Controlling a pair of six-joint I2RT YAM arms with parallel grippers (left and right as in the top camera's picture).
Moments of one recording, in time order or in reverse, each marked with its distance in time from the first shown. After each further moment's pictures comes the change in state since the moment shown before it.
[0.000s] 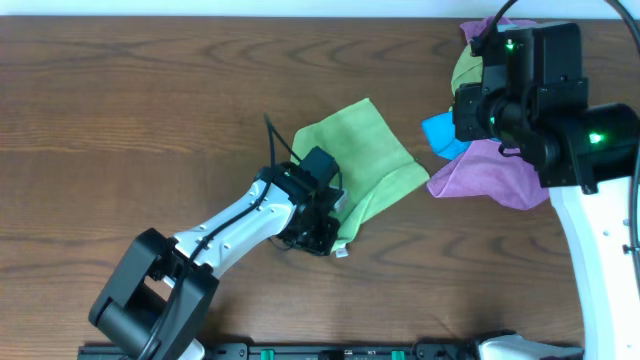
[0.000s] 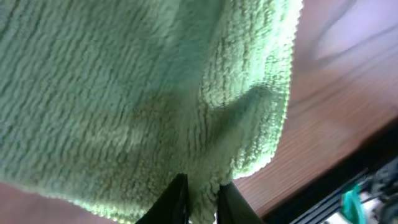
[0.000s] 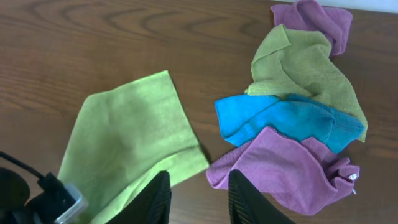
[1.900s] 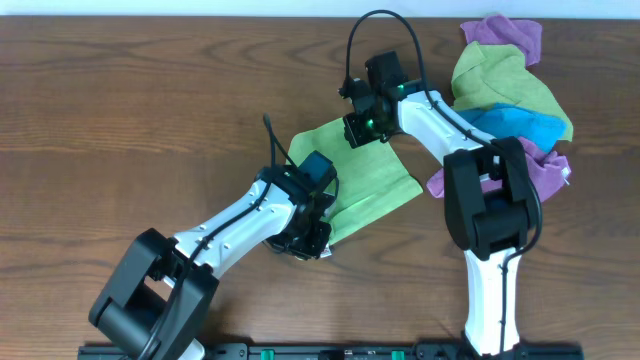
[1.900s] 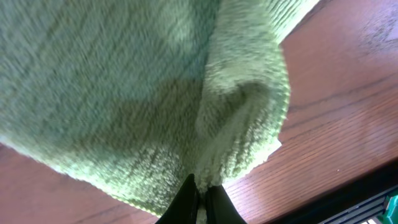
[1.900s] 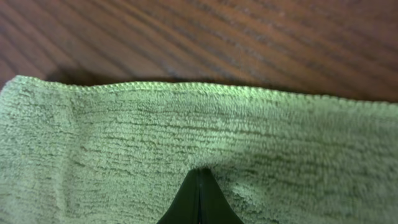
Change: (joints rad) left arm 0.000 0.000 0.000 -0.075 -0.102 -0.003; right arm 0.101 0.827 -0.099 0.553 -0.397 -0.153
